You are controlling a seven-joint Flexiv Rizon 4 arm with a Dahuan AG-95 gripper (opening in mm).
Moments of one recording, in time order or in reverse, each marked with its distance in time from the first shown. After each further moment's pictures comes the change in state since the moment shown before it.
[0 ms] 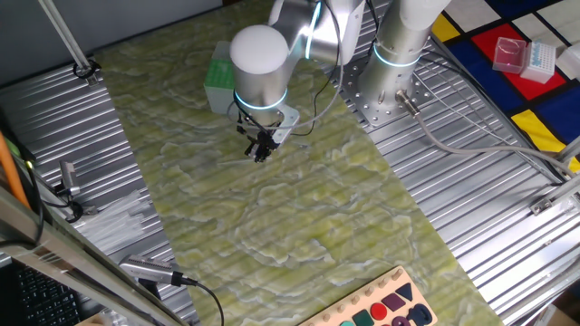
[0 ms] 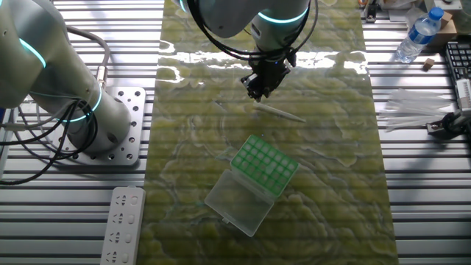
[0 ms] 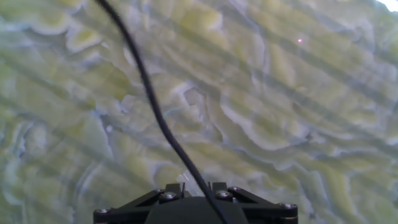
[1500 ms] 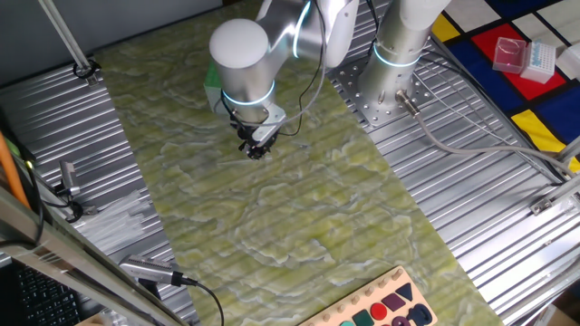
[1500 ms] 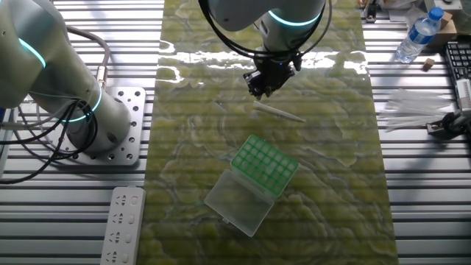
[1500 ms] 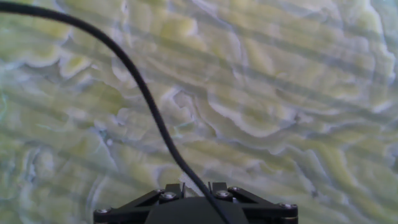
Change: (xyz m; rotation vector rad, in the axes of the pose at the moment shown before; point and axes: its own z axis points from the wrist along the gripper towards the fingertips) arm 0.004 0.002 -0.008 -0.021 -0.051 0.144
